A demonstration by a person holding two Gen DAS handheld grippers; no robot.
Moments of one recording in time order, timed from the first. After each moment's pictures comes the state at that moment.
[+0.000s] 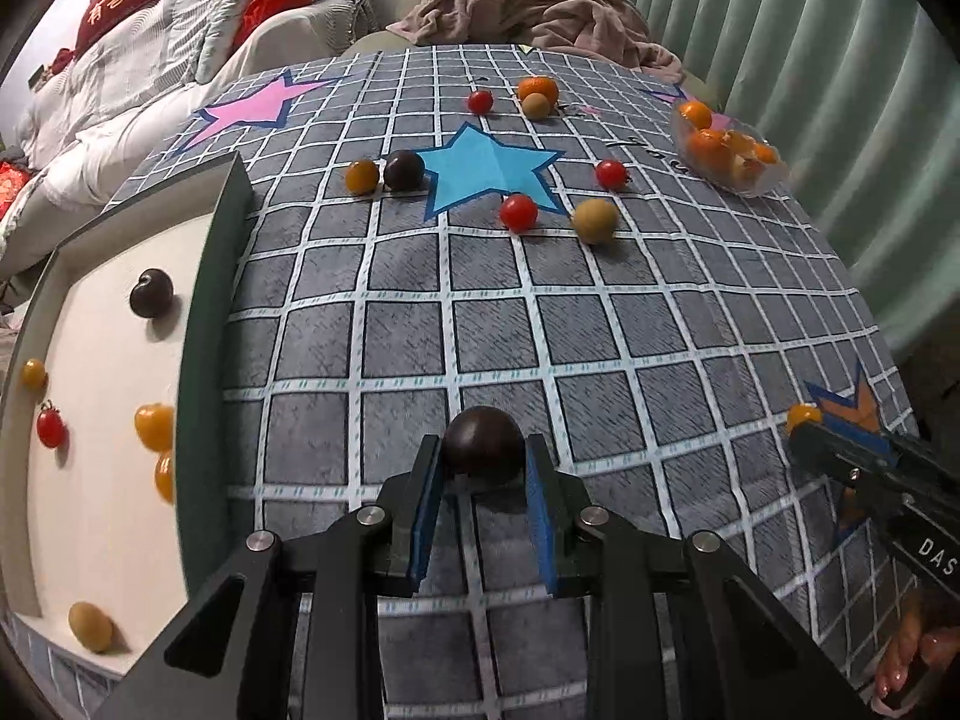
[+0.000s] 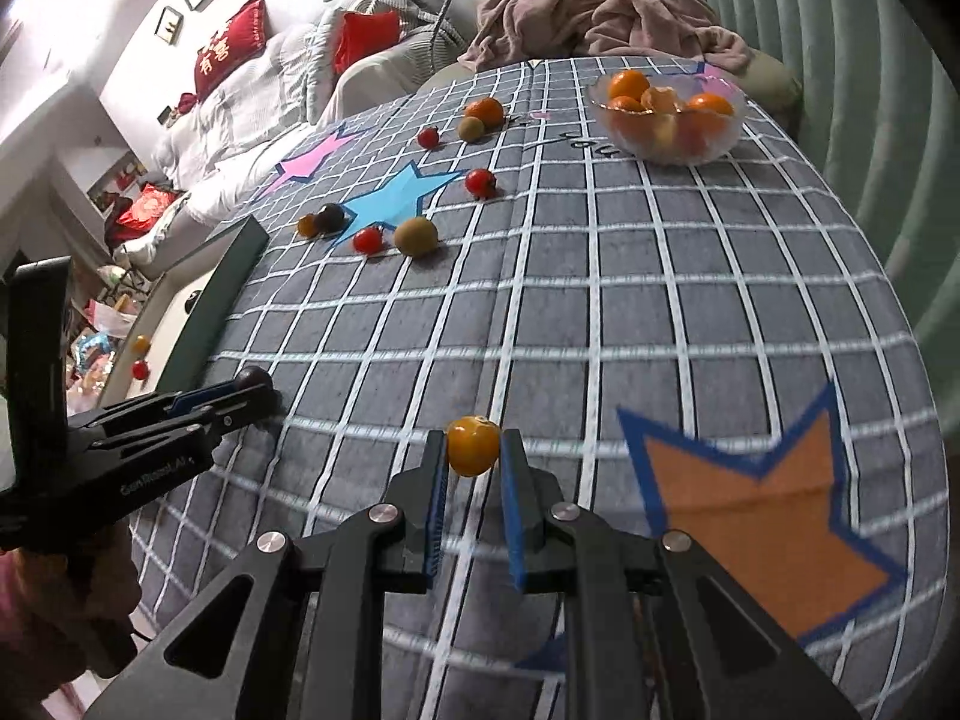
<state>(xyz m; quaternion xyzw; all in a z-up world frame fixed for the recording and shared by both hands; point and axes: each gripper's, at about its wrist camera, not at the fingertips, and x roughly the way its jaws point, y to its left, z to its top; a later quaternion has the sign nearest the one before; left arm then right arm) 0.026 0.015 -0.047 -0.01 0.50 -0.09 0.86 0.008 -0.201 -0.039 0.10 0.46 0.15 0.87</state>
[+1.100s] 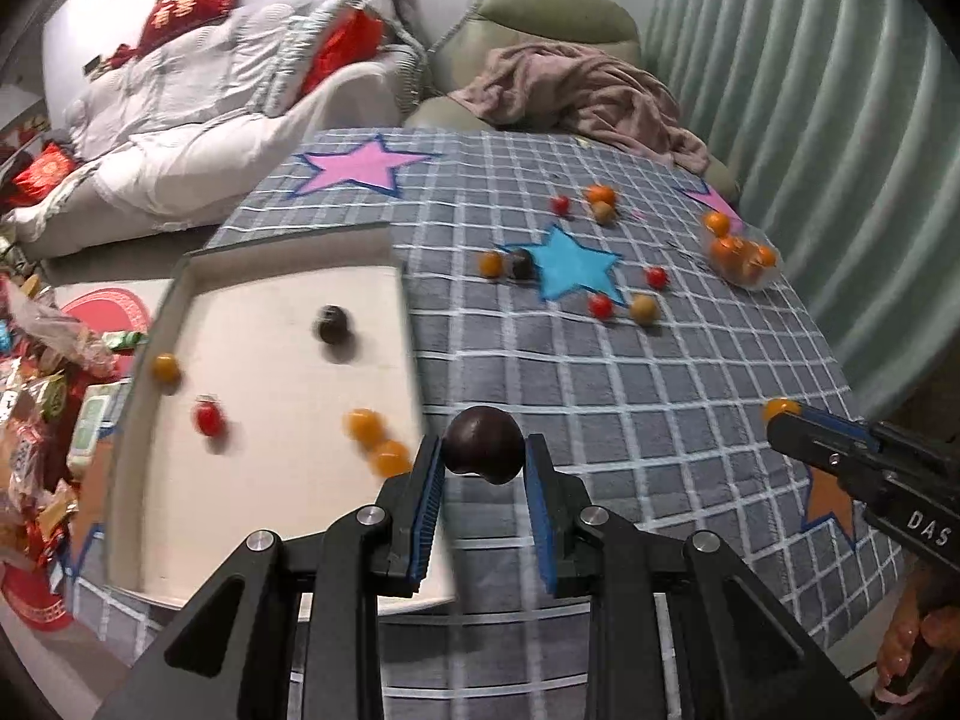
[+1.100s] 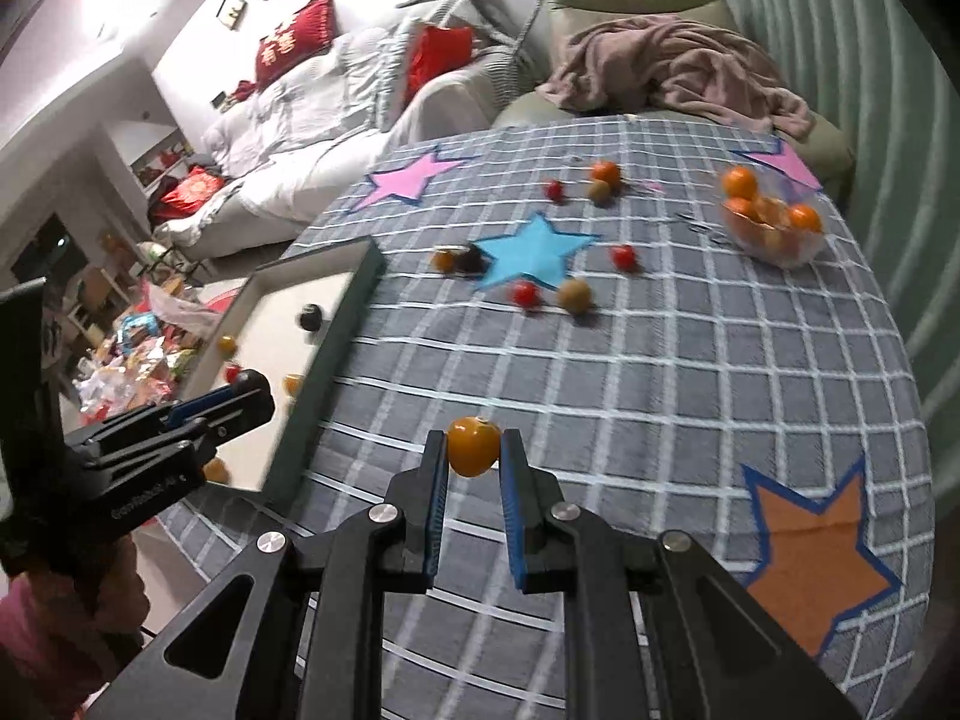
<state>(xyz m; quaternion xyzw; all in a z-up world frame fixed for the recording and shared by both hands) -0.021 0.107 0.022 -0.04 0.43 -0.05 0.90 -0.005 -0.114 0.036 0.06 0.43 0.22 0.87</state>
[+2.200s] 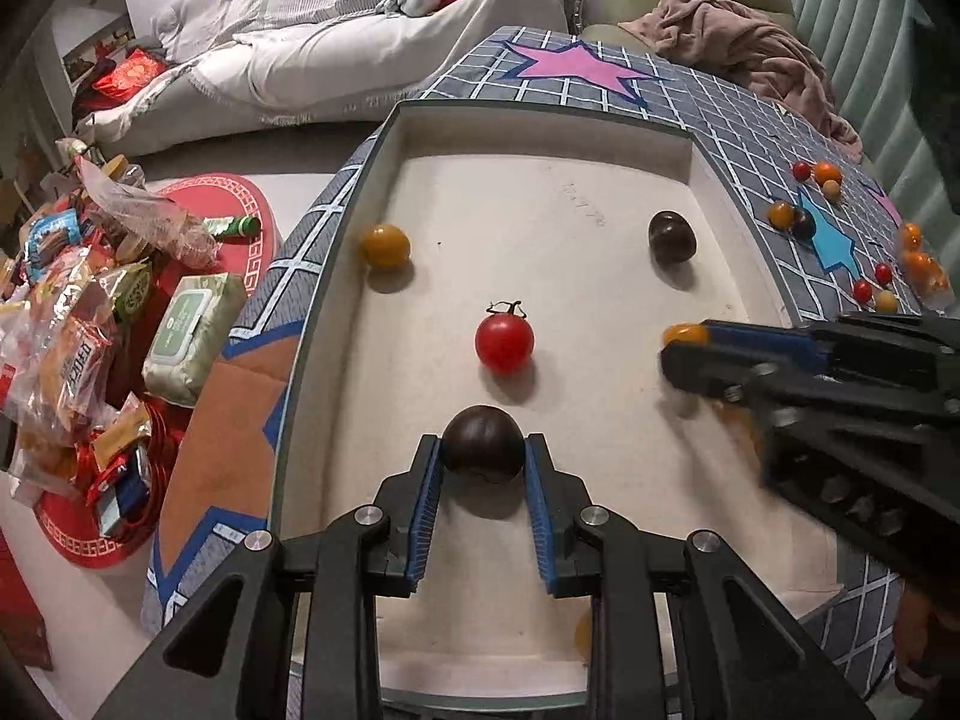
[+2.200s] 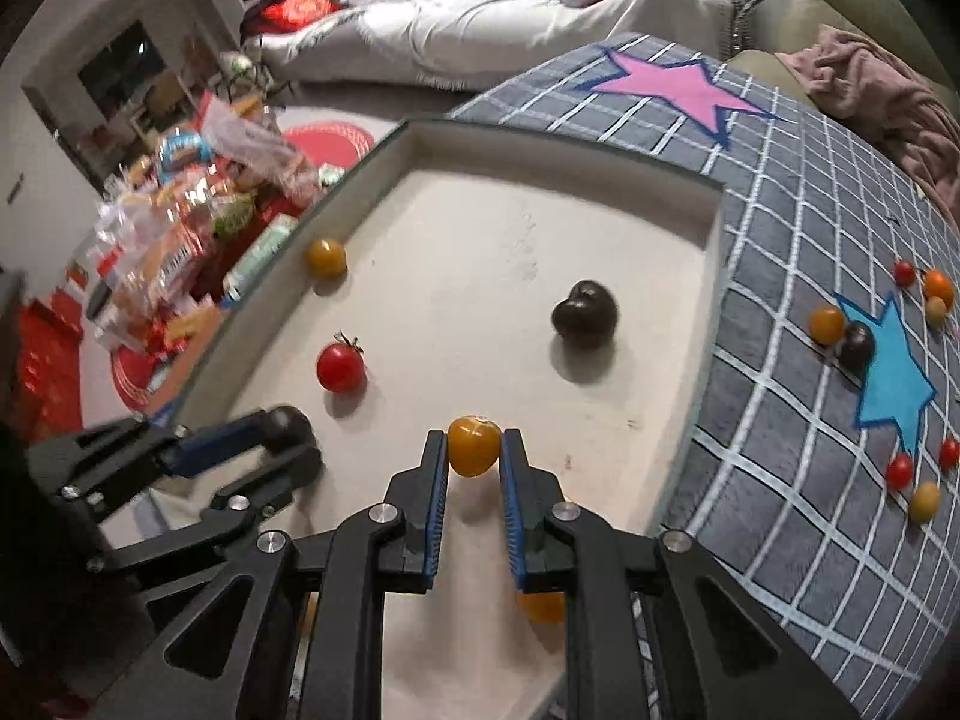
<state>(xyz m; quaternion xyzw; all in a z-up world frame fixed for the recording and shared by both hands) 0.004 0.242 -0.055 -0.06 0.52 0.08 0.85 0.074 0.139 -0.030 -0.12 0.51 0.33 0.78</state>
